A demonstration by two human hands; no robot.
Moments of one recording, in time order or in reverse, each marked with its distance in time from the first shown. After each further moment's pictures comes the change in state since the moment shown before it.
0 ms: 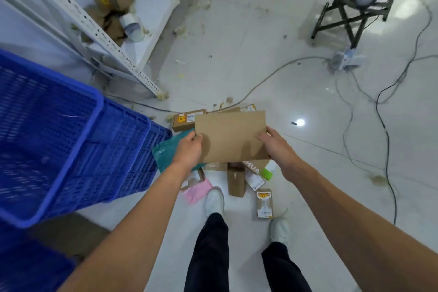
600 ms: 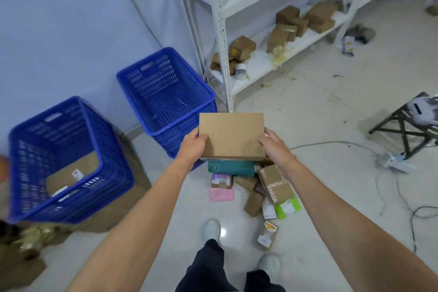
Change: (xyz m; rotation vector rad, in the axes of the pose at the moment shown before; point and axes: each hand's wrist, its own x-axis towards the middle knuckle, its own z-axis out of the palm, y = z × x) left_hand -0.341 0.000 -0.101 -0.266 0.464 0.135; right_hand -0.274 -0.073 0.020 -0.350 -0.368 -0.443
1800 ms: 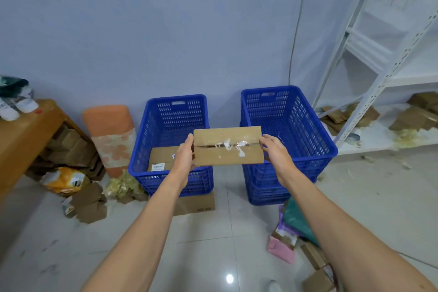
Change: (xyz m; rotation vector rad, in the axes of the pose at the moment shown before) left_hand -0.051 -0.170 -0.393 -0.650 0.465 -0.110; right_hand -0.028 -0.132 0.410 -0.093 -0.391 -0.211
